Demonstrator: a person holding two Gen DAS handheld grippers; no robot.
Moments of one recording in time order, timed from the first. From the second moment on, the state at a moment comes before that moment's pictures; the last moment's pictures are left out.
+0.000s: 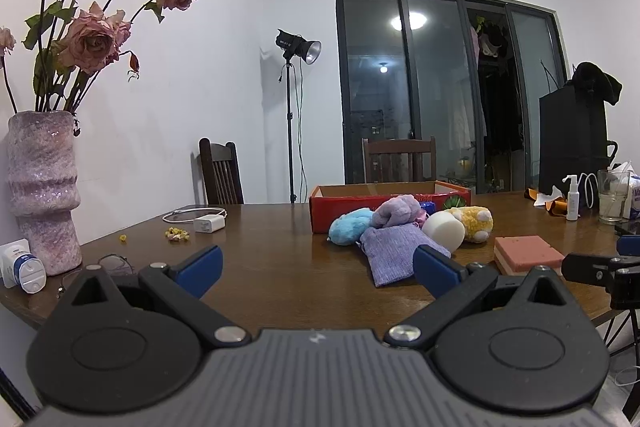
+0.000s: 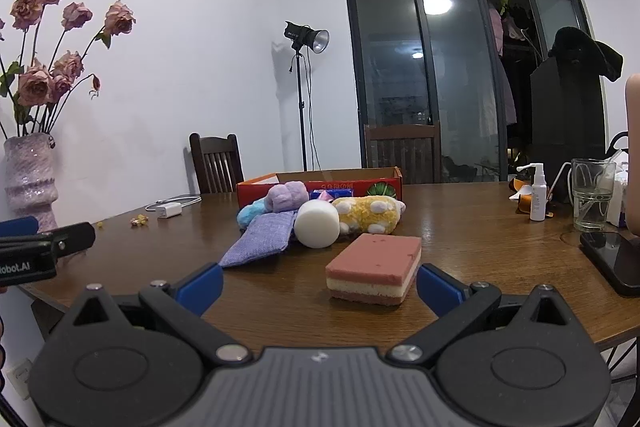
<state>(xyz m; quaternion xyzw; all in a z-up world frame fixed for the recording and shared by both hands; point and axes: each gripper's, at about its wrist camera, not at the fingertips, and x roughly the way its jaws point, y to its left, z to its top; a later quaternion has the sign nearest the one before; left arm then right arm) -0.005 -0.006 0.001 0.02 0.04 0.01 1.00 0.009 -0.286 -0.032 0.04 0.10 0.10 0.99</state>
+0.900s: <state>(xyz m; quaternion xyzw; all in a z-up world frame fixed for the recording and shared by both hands) -0.005 -0.004 0.003 0.03 0.04 0.01 1.00 0.008 -0.287 -0.032 0.04 0.10 0.09 0.99</state>
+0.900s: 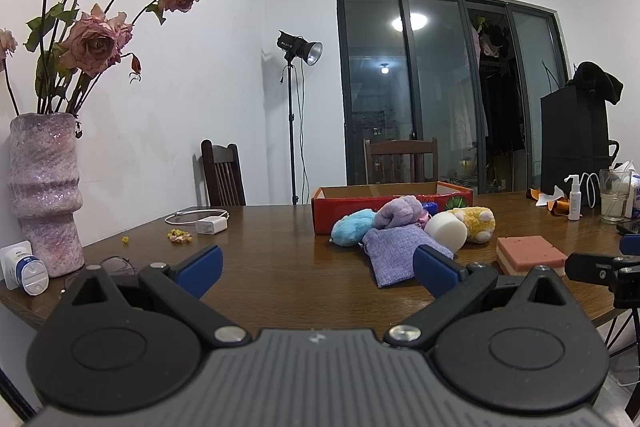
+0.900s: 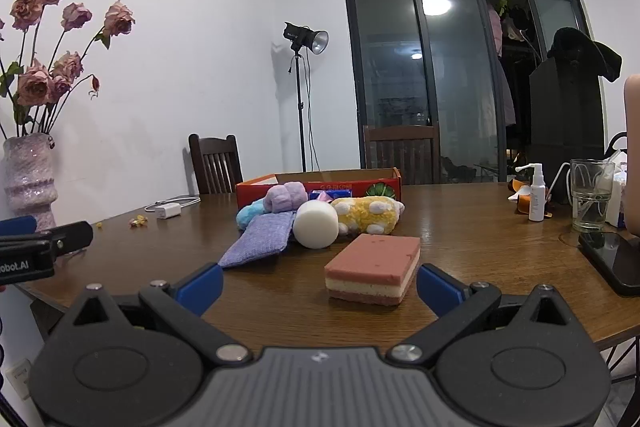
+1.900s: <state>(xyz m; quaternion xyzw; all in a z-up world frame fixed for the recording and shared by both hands) -0.004 -0.001 0.004 0.03 0.04 0.01 1.00 0.007 -0.286 -0.032 0.04 0.10 0.09 0.99</state>
